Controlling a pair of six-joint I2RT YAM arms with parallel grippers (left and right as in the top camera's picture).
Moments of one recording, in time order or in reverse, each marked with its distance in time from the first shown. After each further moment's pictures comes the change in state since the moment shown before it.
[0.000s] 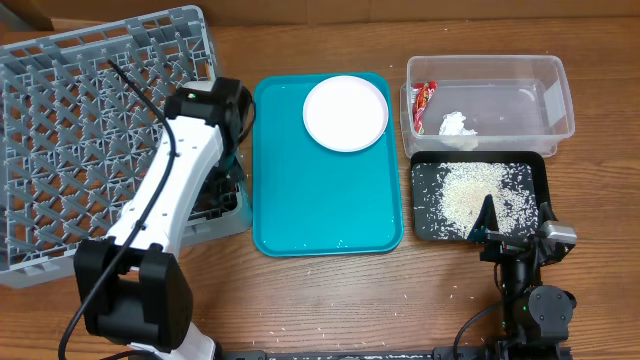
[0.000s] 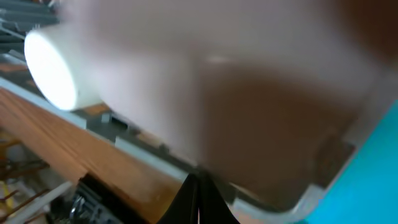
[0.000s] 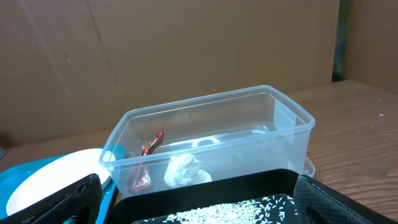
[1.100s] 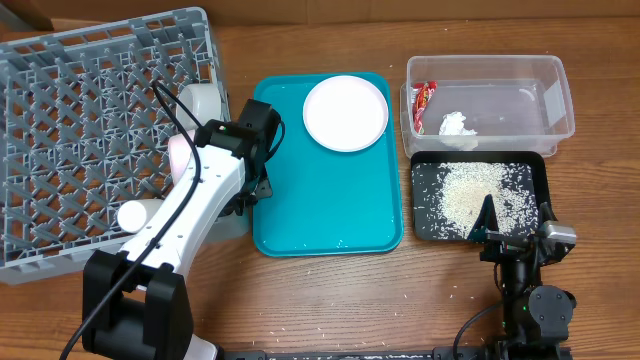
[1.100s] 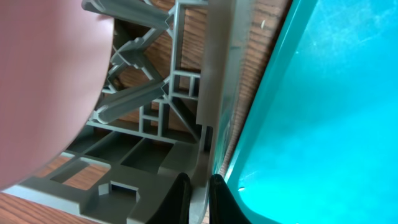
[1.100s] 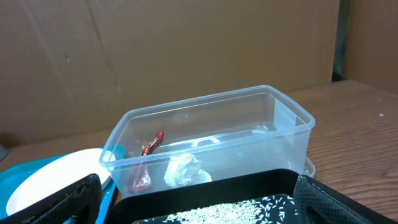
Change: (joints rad) left arm -0.108 -0.079 -0.214 0.287 0.066 0.114; right arm 0.000 0.000 0.000 0.000 0.000 0.000
